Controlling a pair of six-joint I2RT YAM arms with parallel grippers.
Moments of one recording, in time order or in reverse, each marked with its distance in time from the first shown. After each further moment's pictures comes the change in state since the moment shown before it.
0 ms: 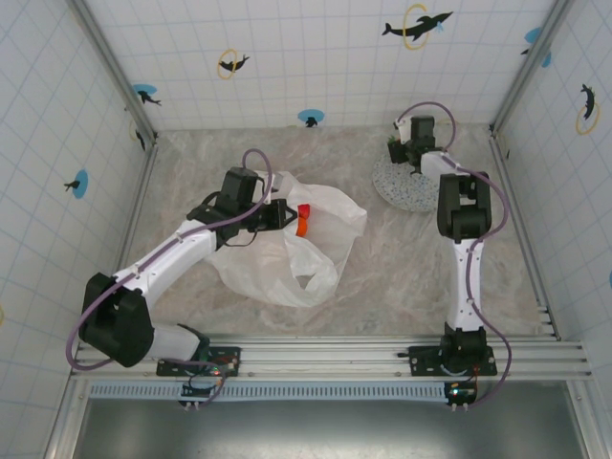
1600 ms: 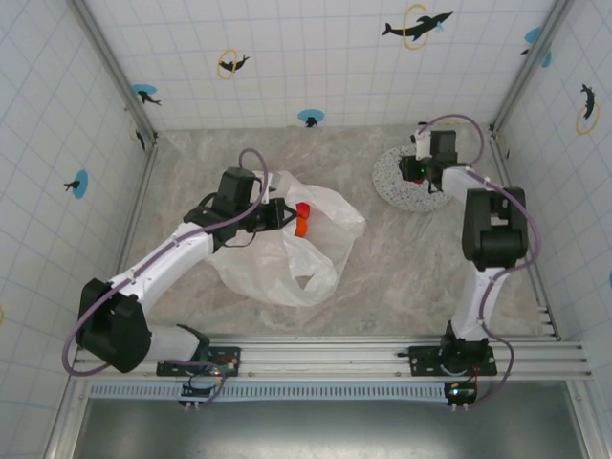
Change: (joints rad) left arm 0.000 -0.035 -0.016 0.006 0.014 -0.047; right arm -0.034 -0.531 -0.612 0.004 -0.188 0.213
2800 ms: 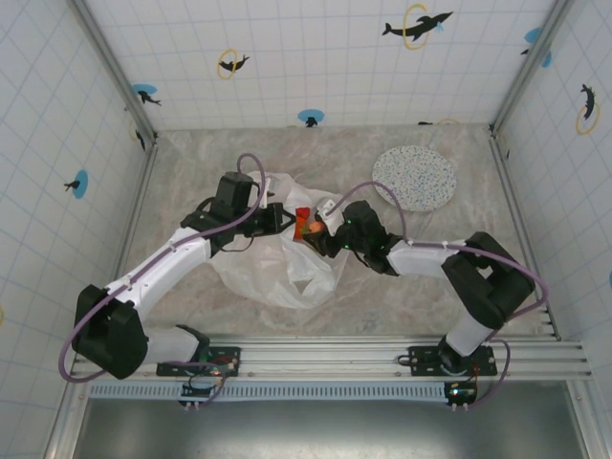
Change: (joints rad) left arm 0.000 -0.036 -0.032 -0.008 0.016 -0.005; right arm 0.703 -0.291 -0.557 0.550 -0.020 0.013
